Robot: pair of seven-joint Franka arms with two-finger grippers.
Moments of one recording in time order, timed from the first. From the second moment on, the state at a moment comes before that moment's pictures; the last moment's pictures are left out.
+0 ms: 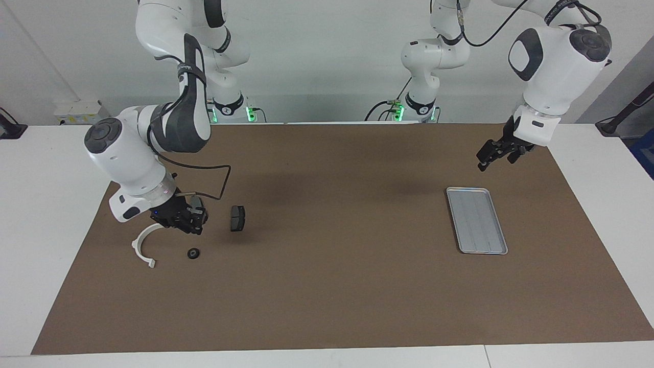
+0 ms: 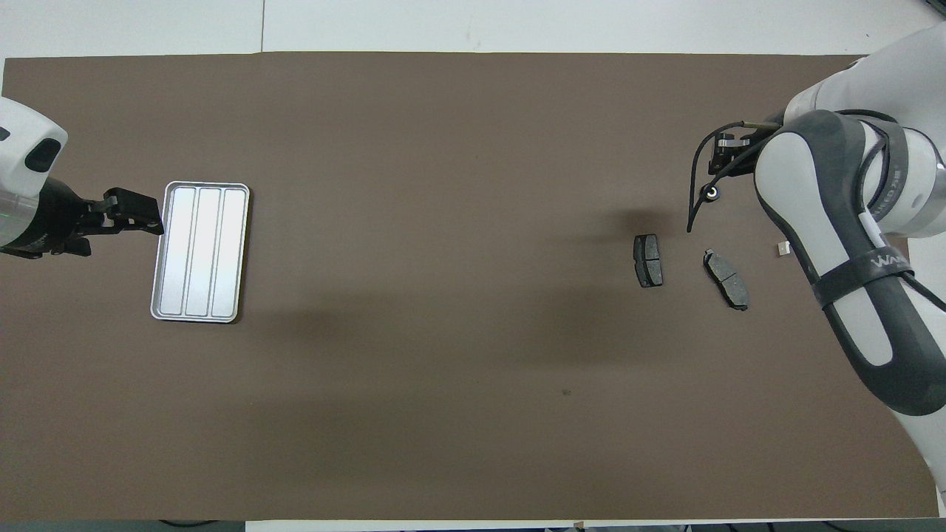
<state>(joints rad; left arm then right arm) 0.00 -0.01 -0.04 -1.80 -0.02 1.78 -0.24 0.24 0.37 -0.28 -1.62 0.25 2.02 0.01</state>
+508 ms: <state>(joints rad) 0.00 -0.01 -0.04 -1.80 -0.02 1.78 -0.24 0.24 0.43 -0.26 -1.64 0.23 2.13 0.01</state>
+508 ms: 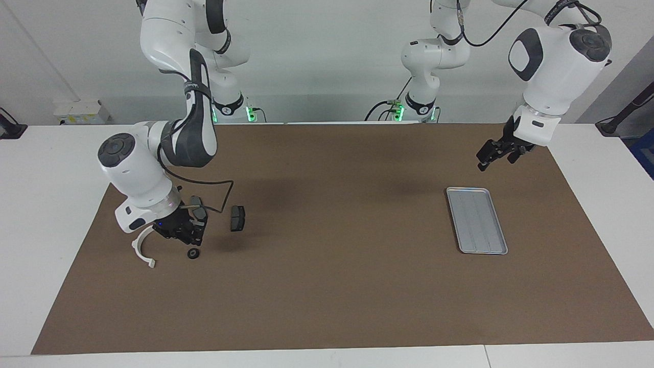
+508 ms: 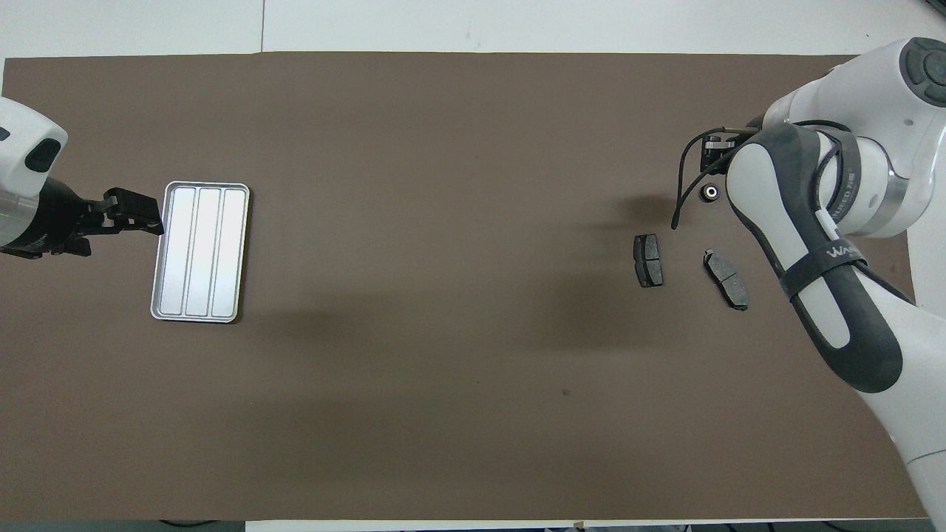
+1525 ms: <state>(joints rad) 0.00 -0.01 -0.04 -1.80 -0.02 1.78 -0.24 0.24 0.49 -0.25 -1.64 0.23 2.20 0.01</state>
